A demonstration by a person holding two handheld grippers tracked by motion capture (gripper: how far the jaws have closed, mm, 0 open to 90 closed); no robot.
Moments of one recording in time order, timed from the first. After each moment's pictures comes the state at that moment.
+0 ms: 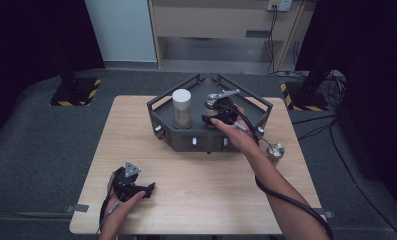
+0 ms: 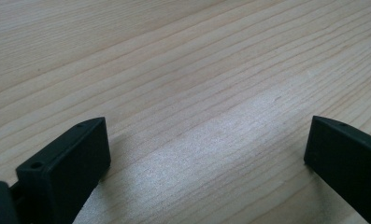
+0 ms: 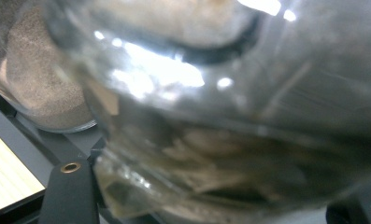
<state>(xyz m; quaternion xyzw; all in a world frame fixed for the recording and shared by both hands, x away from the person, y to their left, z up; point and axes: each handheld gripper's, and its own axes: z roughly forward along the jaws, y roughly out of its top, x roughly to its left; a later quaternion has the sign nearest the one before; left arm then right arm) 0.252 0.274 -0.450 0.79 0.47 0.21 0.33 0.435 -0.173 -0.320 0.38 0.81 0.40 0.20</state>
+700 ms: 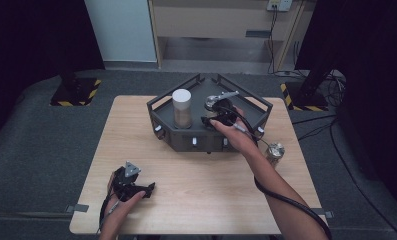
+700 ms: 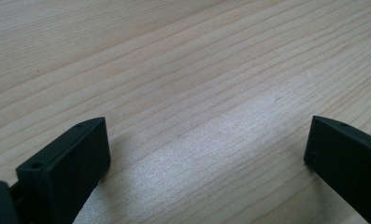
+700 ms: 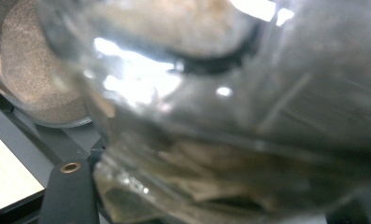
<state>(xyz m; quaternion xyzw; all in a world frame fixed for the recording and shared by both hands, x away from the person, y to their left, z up) 0.252 0.274 -0.450 0.79 0.47 0.21 0.33 0.436 -0.171 -0.326 0.38 0.81 0.40 0.19</state>
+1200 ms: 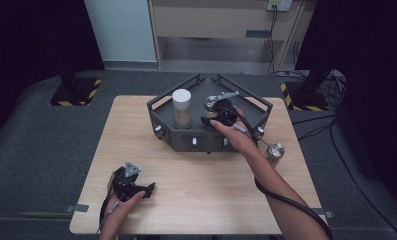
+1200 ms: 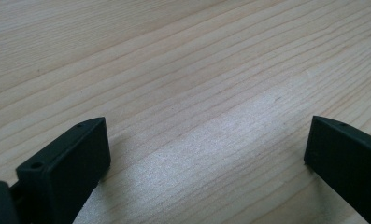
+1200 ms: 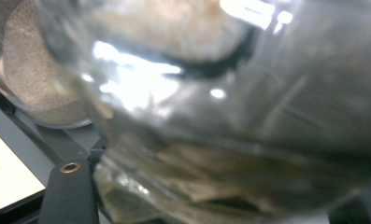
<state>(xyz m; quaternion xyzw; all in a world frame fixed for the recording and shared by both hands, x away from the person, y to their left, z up) 0.252 0.274 -0.450 0.79 0.47 0.21 0.33 0.434 -0.172 -0.326 0.39 0.81 0.40 0.19</state>
